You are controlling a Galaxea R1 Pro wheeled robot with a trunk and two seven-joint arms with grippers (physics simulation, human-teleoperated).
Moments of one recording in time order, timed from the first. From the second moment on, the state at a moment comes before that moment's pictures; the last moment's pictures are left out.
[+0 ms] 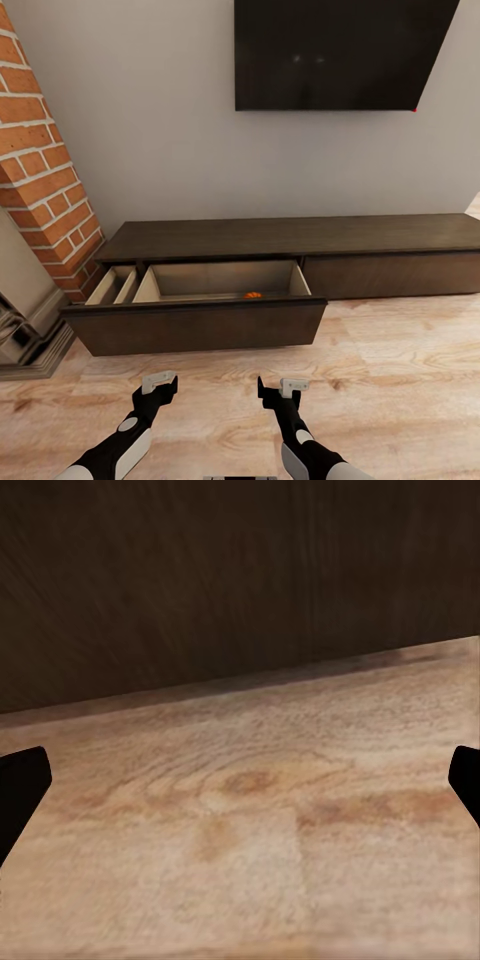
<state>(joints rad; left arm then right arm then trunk) -0.53 0.12 -0.60 -0.46 0.75 -0.26 0.19 -0.58 0.17 0.45 -0.18 -0.46 -0.52 -0.09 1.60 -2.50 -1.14</state>
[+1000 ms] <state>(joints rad) -0.53 0.12 -0.60 -0.46 0.74 -0.26 0.19 -0.58 0.17 0.45 -0.18 -0.46 -0.52 -0.09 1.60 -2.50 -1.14</state>
